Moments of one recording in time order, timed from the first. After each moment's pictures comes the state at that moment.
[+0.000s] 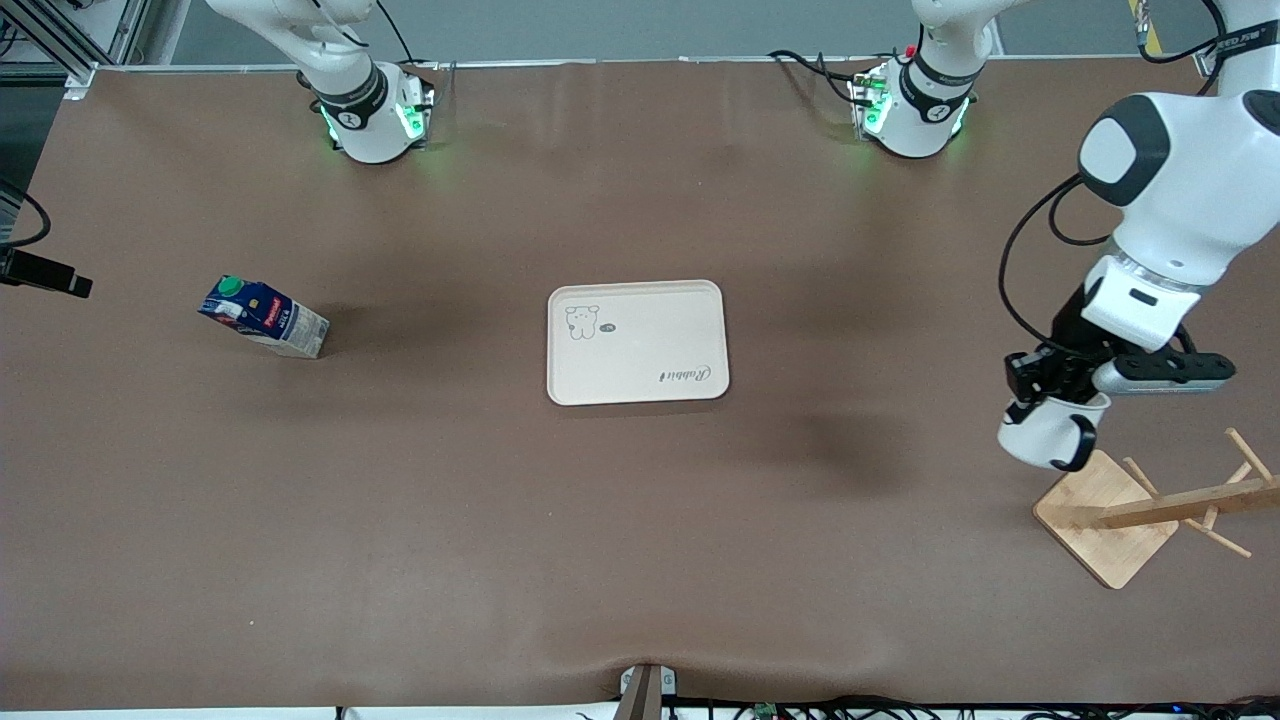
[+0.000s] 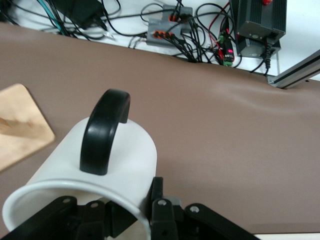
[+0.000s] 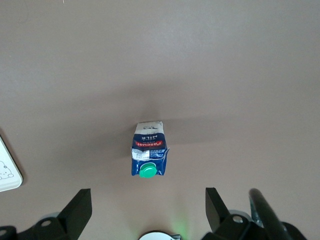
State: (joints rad) left arm 0.38 0.05 -0.53 -2.00 -0.15 2.48 -0.17; right arm -0.06 0.14 -0.18 -1.47 0.02 1.42 -0.04
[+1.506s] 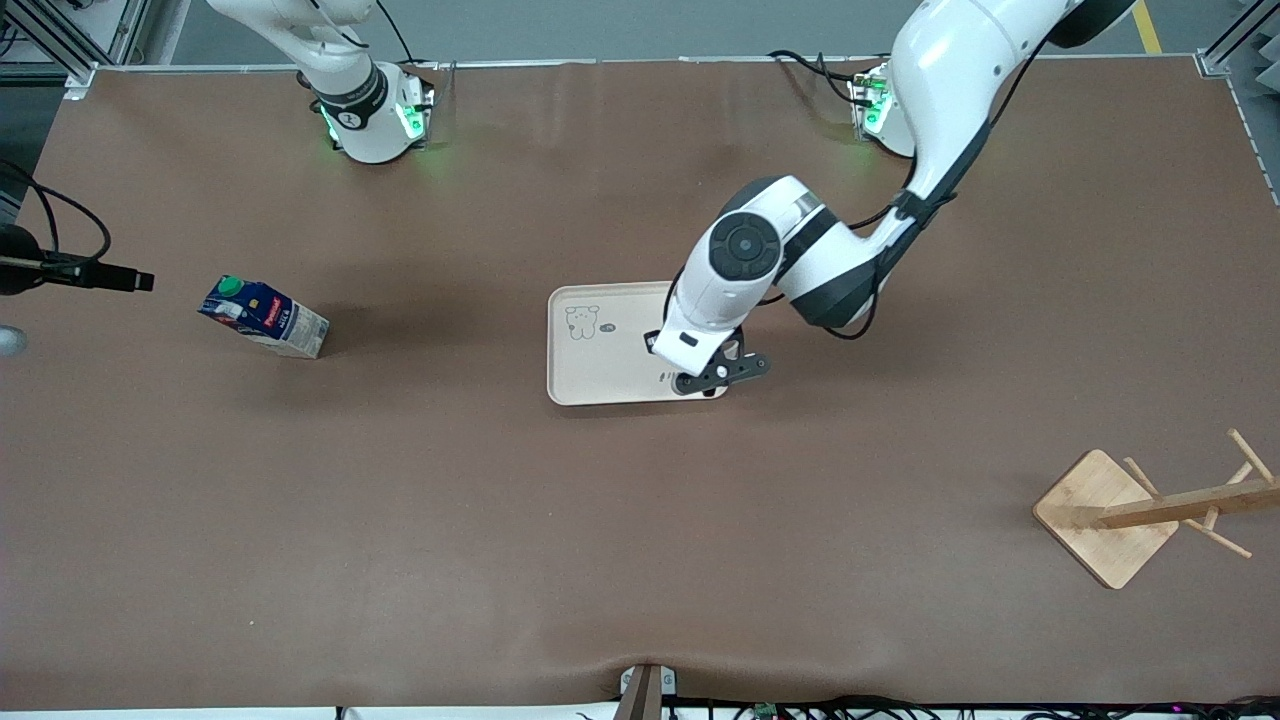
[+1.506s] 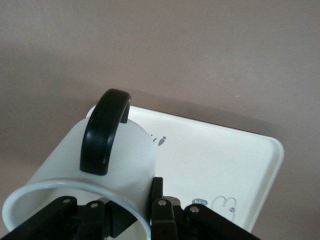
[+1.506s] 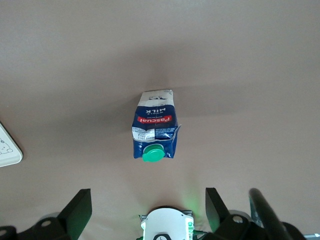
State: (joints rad) left arm -0.28 0.65 -0.53 -1.59 0.19 2.17 -1.12; right arm -0.09 0.14 -0.17 -1.65 0.07 1.44 -0.05
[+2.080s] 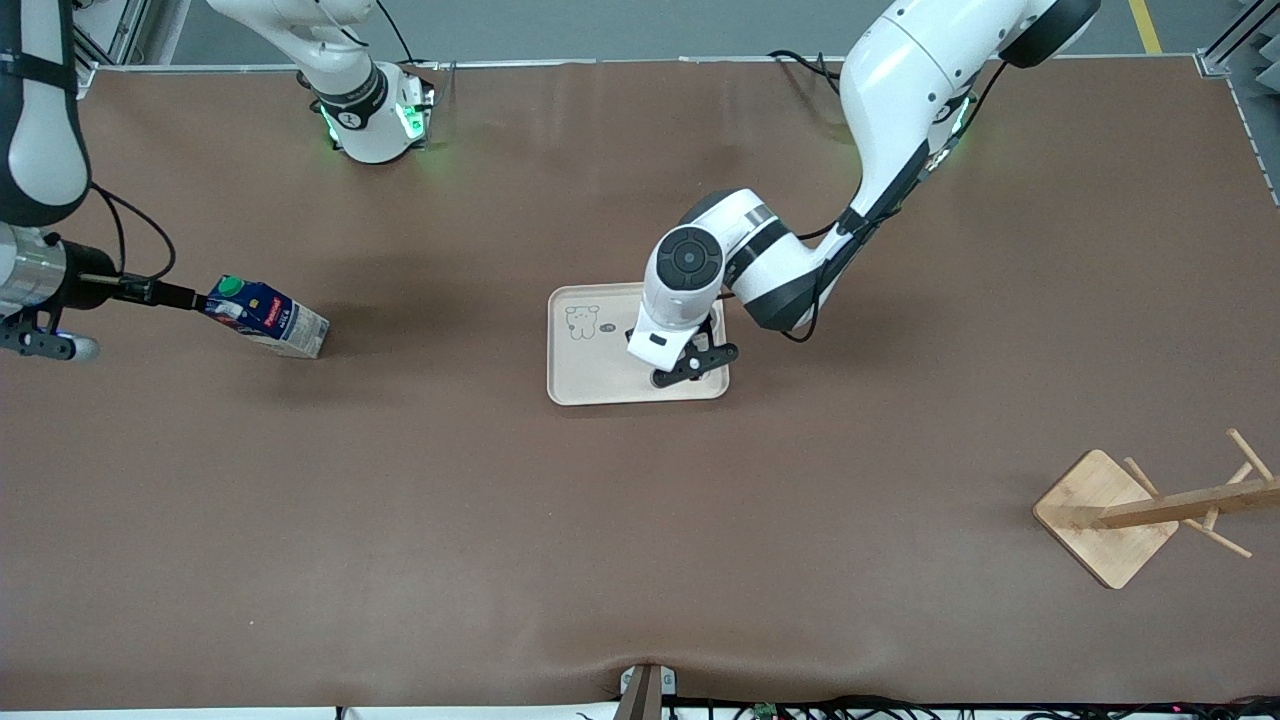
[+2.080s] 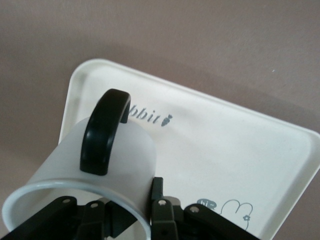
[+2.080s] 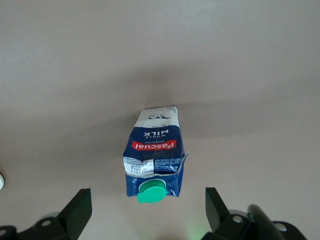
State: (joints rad) left arm -0.39 0.71 -0.47 -1.56 0.15 2.15 -1.23; right arm -0.08 0.03 -0.16 -2.01 0.08 1.80 -0.05
